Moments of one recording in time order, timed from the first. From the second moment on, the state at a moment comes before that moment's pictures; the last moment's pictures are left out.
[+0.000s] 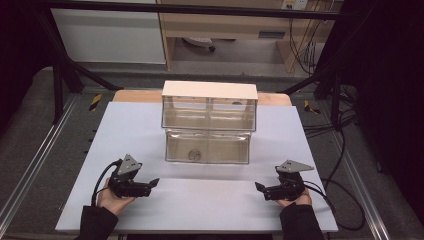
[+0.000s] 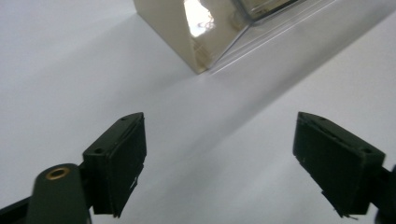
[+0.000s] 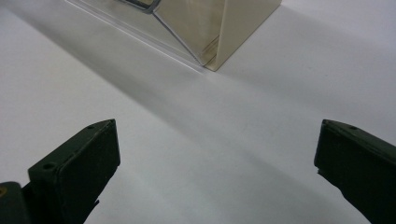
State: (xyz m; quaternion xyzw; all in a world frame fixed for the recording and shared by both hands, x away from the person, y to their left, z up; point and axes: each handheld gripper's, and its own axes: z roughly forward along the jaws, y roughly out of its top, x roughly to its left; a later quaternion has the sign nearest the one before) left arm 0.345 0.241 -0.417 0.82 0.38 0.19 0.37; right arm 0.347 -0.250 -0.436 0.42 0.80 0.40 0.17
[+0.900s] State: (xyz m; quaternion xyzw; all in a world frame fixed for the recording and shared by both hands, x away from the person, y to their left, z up) left arm 0.340 0.279 -0.443 0.81 0.40 0.18 0.39; right arm 0.345 -0.257 -0.438 0.42 0.79 0.41 0.16
